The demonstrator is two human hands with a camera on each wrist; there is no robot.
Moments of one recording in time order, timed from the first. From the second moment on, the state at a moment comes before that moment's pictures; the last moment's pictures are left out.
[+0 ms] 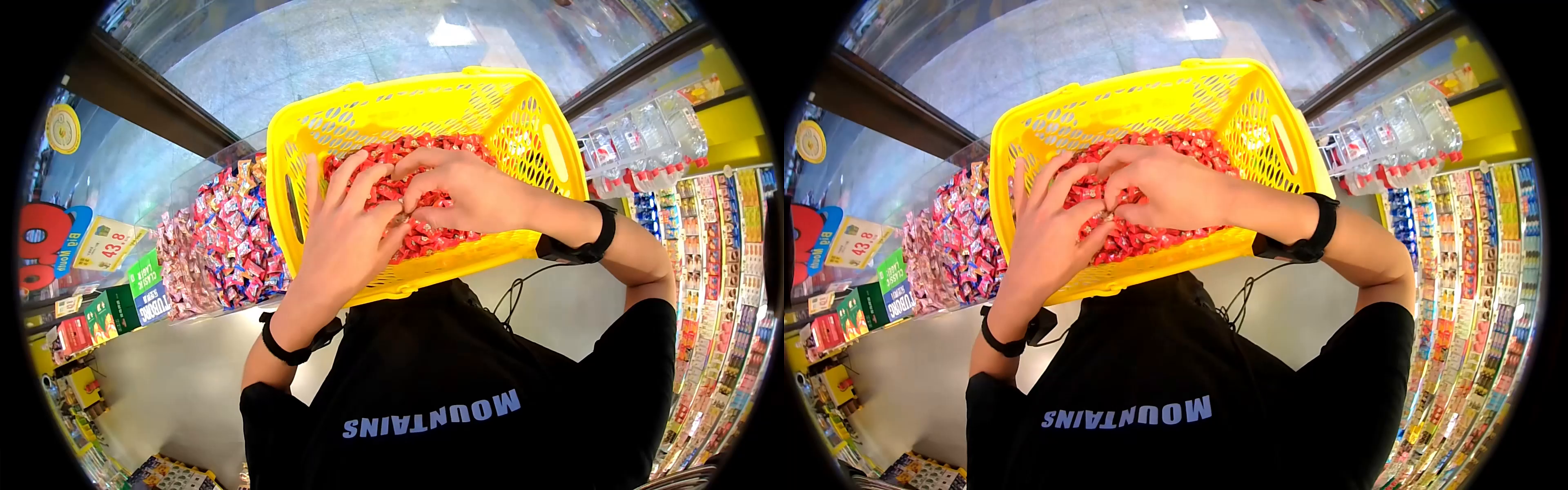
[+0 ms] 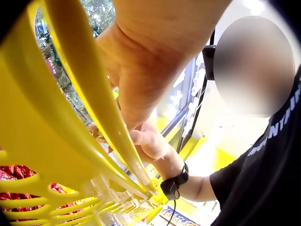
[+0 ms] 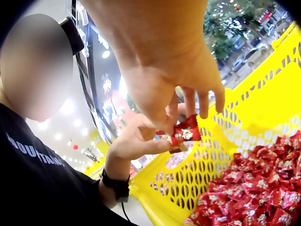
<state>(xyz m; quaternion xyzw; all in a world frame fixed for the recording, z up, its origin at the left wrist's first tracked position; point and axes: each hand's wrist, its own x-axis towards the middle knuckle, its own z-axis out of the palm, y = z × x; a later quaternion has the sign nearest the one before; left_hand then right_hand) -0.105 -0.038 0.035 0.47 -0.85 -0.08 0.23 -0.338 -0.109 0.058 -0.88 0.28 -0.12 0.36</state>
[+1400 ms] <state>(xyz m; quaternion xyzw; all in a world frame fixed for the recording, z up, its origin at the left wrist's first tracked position) 0.103 0.077 -0.043 0.76 -0.50 0.15 0.40 -0.325 -0.017 0.011 -0.89 0.33 -0.30 0.09</state>
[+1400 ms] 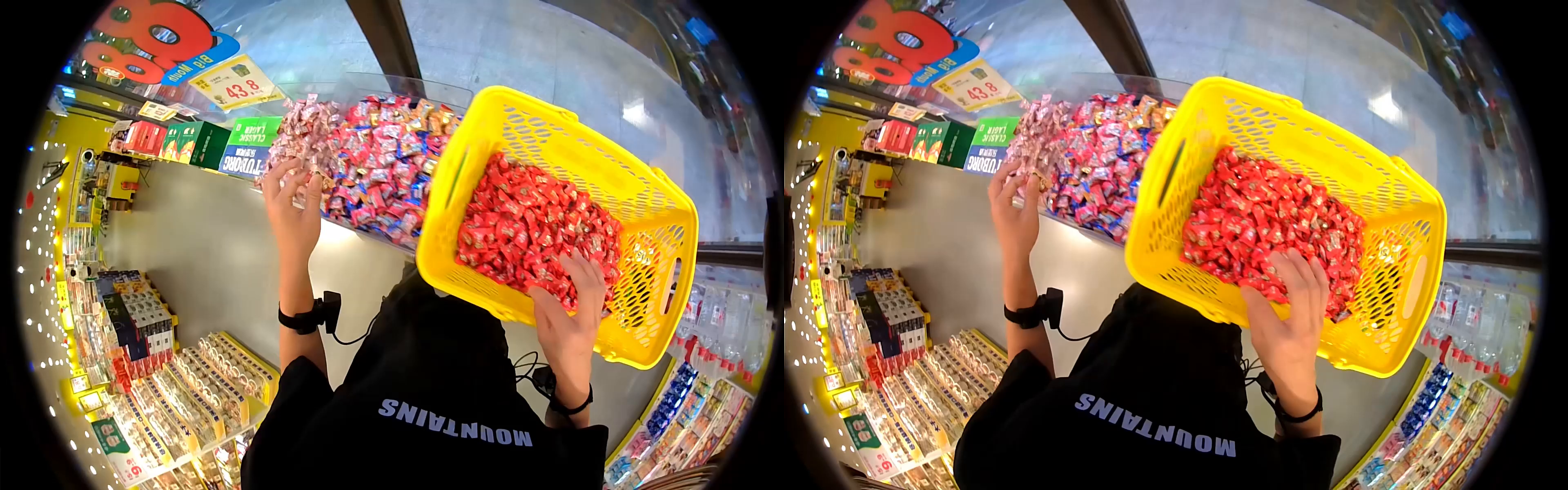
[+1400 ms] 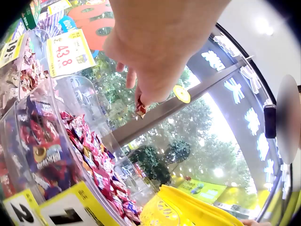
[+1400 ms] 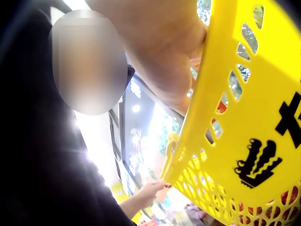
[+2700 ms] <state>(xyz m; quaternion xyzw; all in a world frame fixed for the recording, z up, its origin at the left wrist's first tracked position) 0.275 0.058 -0.080 0.65 -0.38 -0.27 0.60 -0.278 -0.006 -0.021 -0.73 0.62 -0.29 0.02</state>
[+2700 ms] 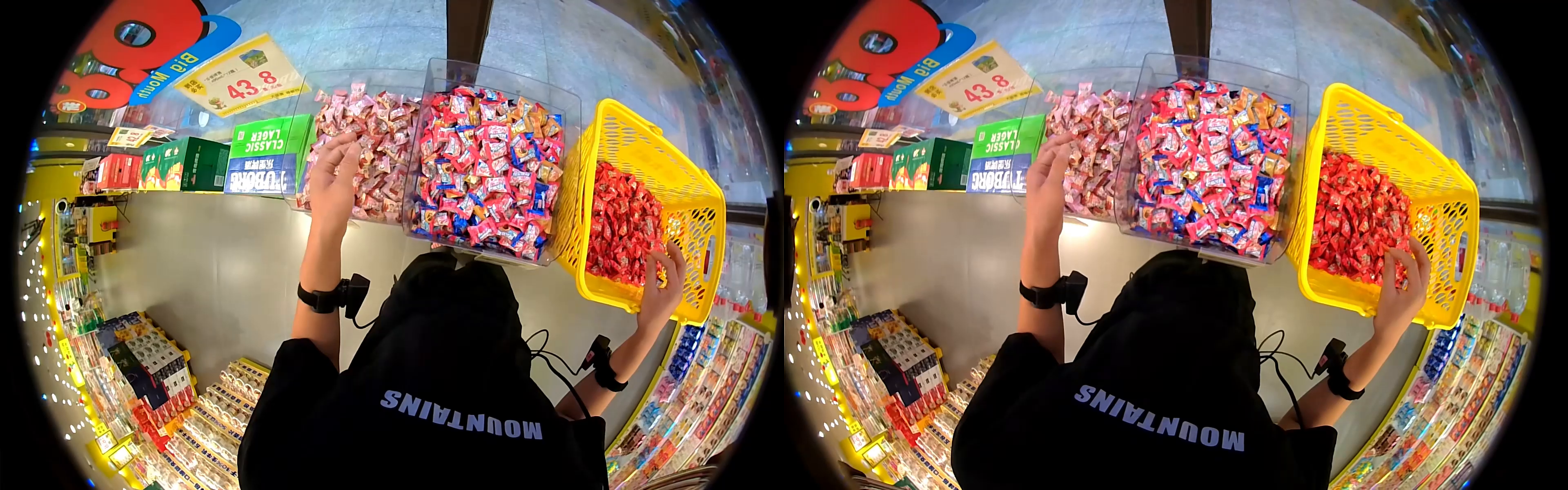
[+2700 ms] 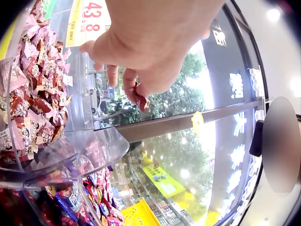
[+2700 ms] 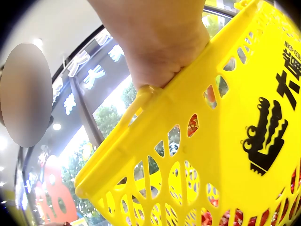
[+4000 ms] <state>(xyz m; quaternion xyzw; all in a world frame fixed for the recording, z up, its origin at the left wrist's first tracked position) 0.234 0.040 -0.058 0.72 -0.58 0.10 0.36 -0.257 -0.001 -0.007 -0.72 0.61 -0.31 0.06</state>
